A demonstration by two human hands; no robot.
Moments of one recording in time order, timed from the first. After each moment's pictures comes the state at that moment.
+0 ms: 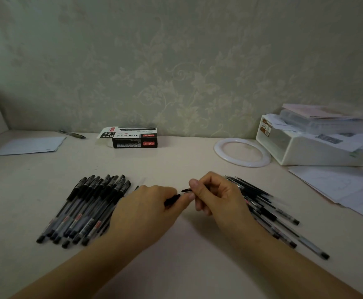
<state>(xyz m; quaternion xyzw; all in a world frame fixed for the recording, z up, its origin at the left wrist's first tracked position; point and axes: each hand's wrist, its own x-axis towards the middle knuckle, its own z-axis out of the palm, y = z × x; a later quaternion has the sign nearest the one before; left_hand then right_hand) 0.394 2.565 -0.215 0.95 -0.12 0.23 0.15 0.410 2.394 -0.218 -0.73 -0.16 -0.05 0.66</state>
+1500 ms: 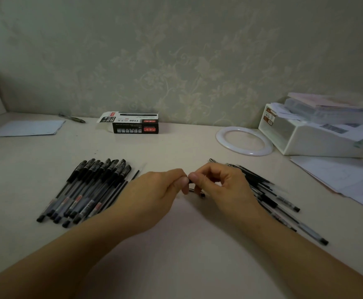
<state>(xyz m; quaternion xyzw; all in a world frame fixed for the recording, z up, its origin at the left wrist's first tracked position) 0.397 2.573 -0.214 0.93 -0.23 0.11 0.28 0.413 2.384 -0.222 -0.79 -0.22 -0.09 0.56</state>
